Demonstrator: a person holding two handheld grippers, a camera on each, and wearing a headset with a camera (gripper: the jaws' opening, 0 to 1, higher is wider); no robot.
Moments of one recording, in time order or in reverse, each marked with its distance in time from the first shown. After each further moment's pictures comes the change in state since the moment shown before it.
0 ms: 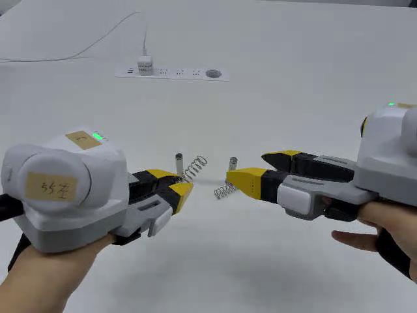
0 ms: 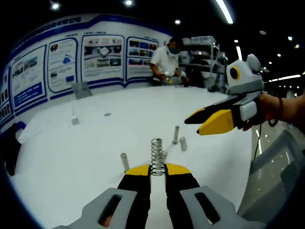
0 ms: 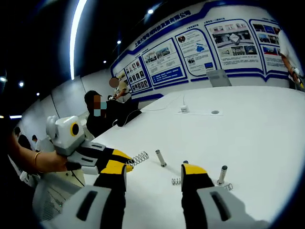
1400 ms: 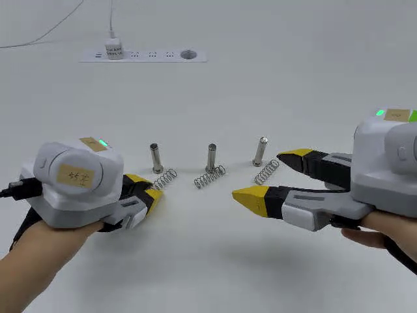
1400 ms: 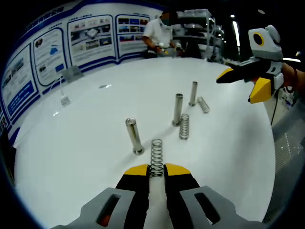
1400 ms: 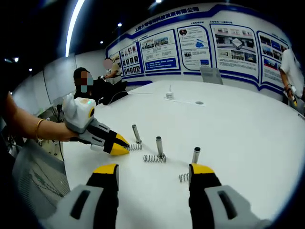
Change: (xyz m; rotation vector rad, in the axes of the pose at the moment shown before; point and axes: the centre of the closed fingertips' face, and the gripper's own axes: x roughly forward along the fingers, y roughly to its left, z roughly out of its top) left arm 0.057 0.041 -0.072 0.098 0.248 -0.014; right arm -0.021 -0.046 -0.043 -0.152 0.129 -0.145
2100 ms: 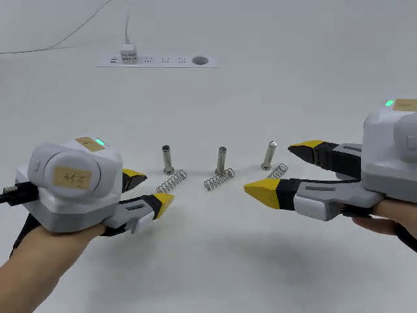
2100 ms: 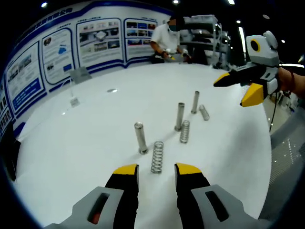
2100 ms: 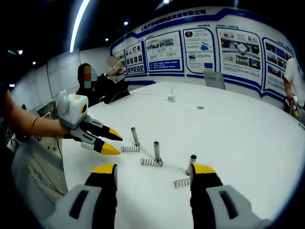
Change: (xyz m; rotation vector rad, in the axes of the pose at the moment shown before) left arm -0.016 0.004 0.005 -0.044 -0.048 0.040; right arm -0.001 -0.006 0.009 -0.048 -0.005 0.007
